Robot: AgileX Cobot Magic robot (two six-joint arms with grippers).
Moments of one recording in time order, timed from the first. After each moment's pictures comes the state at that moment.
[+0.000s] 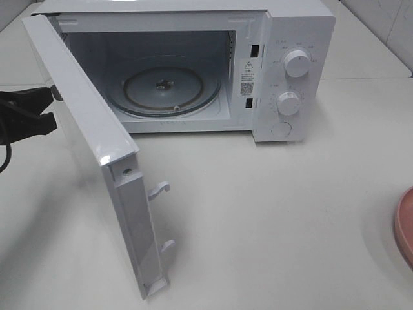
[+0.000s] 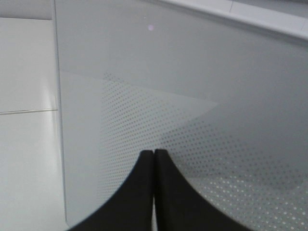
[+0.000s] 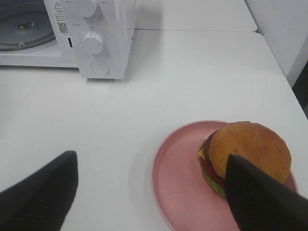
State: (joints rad) left arm -0.16 1.66 -0.42 0.31 -1.00 -0.28; right arm 0.07 0.00 -0.49 -0.06 0.97 0.05
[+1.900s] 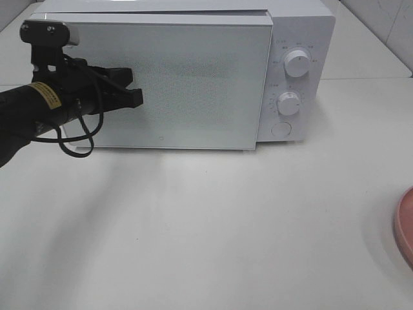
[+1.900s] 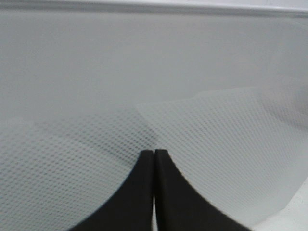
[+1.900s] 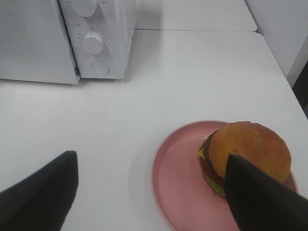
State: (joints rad) left arm -0.41 1.86 -0.77 0.17 -0.82 -0.23; right arm 0.07 0.00 -0.49 -0.06 0.97 0.05
